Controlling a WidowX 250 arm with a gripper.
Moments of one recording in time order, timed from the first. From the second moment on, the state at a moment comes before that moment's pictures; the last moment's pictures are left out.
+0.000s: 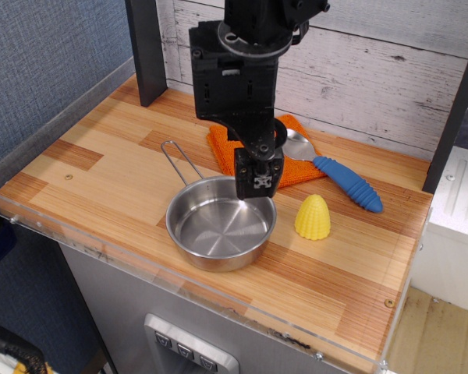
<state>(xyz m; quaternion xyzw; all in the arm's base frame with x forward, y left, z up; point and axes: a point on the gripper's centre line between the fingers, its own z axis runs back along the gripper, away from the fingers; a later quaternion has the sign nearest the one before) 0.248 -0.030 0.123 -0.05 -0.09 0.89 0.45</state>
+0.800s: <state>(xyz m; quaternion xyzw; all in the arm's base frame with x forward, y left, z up) 0.280 -0.060 0.095 -0.02 -0.06 0.82 0.56</state>
